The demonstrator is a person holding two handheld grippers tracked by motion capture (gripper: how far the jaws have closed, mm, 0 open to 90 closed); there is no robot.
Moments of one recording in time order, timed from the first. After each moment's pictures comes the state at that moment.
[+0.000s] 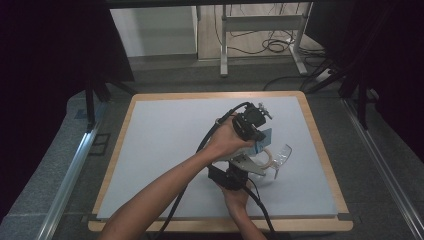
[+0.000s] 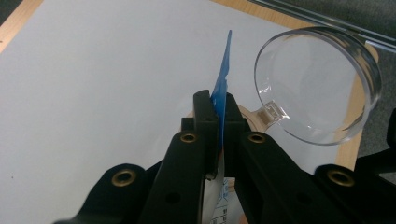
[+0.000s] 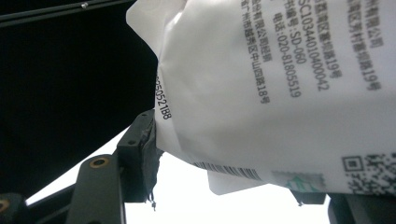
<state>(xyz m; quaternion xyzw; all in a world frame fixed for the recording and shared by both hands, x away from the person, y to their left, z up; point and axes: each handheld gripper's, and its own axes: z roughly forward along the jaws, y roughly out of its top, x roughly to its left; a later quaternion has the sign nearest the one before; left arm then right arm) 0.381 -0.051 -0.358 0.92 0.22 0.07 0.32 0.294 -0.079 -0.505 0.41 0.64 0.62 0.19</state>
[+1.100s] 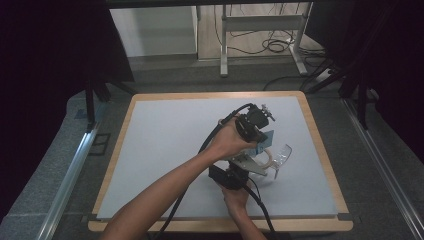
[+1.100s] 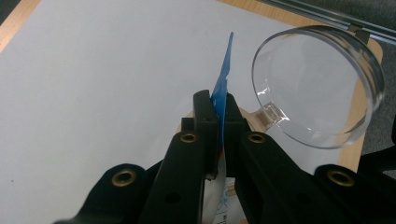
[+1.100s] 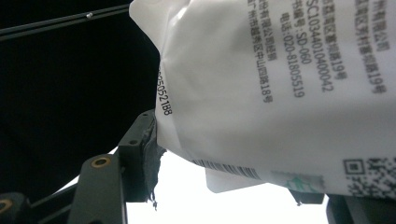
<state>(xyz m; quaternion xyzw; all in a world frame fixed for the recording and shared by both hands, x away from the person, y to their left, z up) 0.379 -0.059 -0.359 0.92 0.21 0.08 0.31 0.294 -0.080 -0.502 0.41 0.63 0.64 0.18</state>
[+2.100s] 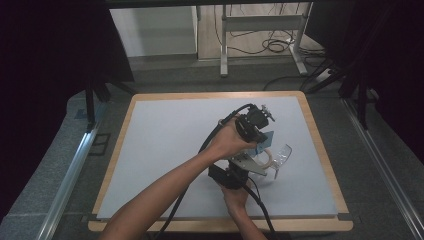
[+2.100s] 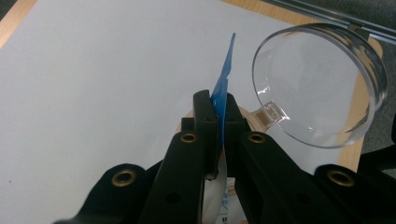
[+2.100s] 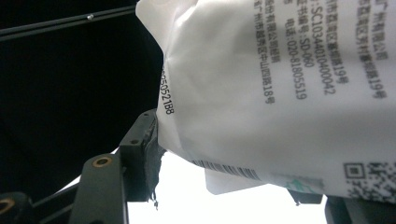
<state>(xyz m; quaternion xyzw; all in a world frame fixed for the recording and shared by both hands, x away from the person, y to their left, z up) 0.380 -0.059 -0.361 0.93 0.21 0.07 0.30 0.294 -0.078 -0.499 0.40 0.63 0.64 0.19</state>
